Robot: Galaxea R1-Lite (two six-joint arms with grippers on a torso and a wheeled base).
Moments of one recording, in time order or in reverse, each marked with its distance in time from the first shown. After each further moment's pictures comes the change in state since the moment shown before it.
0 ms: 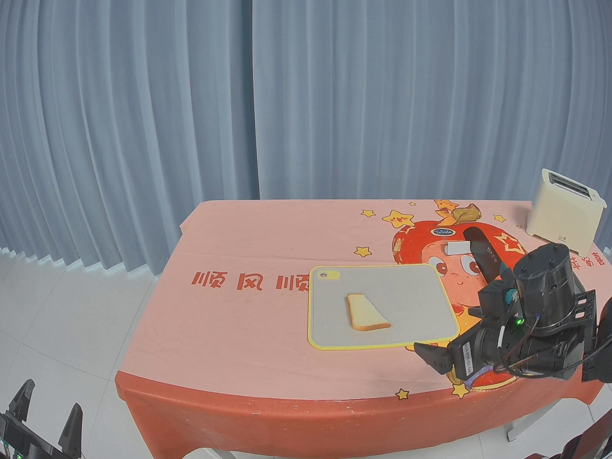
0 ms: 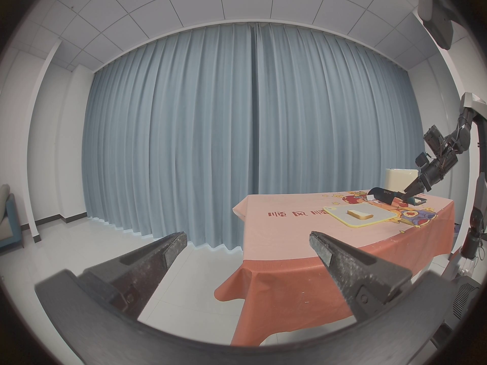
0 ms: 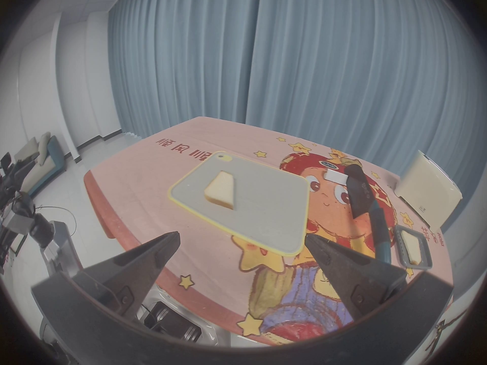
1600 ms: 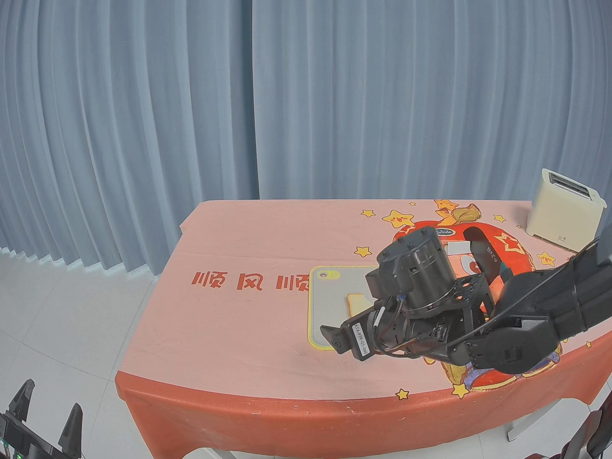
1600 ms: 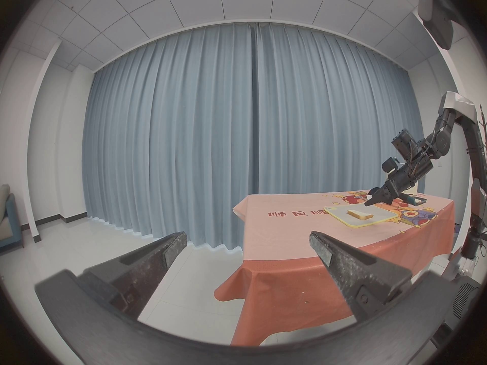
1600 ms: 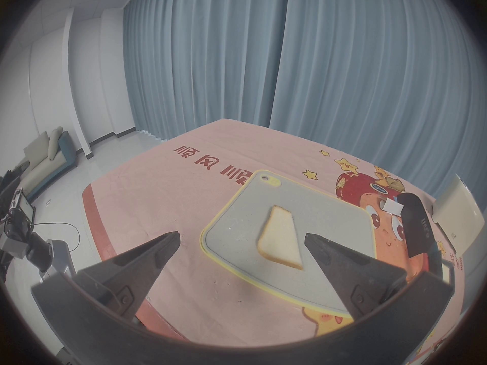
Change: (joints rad) left arm 0.000 0.000 0.000 0.000 0.000 0.000; right arm 0.092 0.406 -0.387 -0.004 -0.002 0.040
